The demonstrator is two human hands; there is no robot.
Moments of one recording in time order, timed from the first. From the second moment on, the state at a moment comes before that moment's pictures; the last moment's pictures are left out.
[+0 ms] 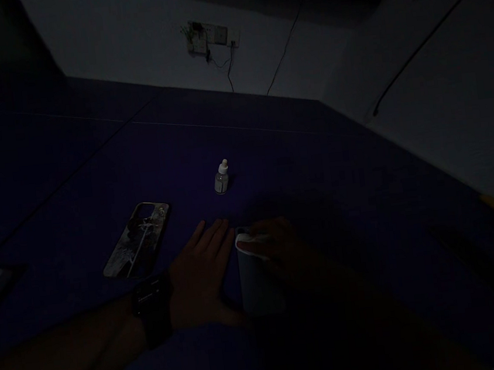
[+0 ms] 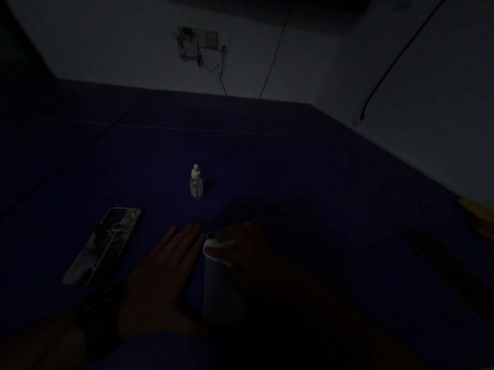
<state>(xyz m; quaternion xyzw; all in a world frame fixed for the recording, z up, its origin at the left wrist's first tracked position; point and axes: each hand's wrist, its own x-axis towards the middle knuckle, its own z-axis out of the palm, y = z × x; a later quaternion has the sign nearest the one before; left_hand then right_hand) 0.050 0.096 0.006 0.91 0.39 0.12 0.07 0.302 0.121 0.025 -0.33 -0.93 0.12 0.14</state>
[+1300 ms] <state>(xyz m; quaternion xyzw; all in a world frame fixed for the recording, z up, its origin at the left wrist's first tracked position) 0.049 0.097 0.008 0.91 0.39 0.11 0.07 0.314 0.117 0.038 -0.26 -0.95 0.11 0.15</state>
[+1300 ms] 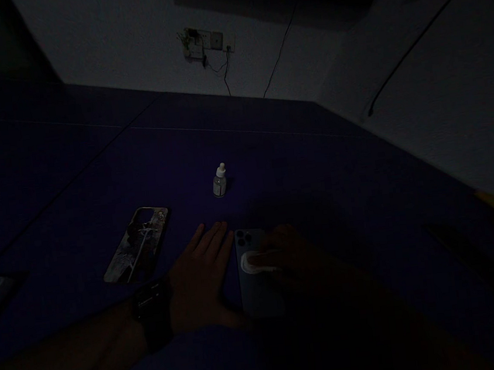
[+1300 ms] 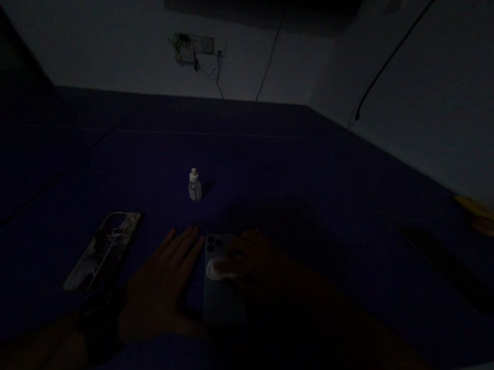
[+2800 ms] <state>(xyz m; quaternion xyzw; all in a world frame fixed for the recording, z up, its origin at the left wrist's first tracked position) 0.051 0.097 0.013 0.90 0.41 0.10 0.08 0.307 0.122 0.034 -0.34 -0.91 0.15 0.16</state>
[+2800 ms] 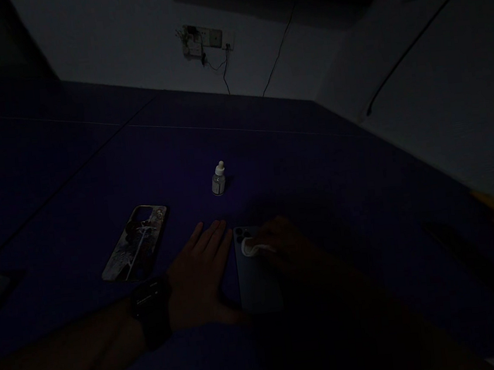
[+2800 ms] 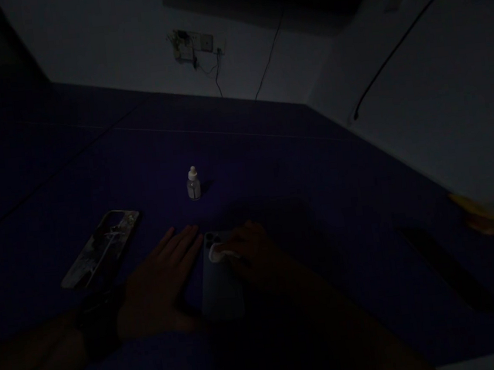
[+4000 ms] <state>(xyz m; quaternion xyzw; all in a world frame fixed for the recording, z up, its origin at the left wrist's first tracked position) 0.052 0.096 0.009 0.90 0.41 0.11 0.07 0.299 0.118 0.030 -0.35 -0.92 0.10 0.13</state>
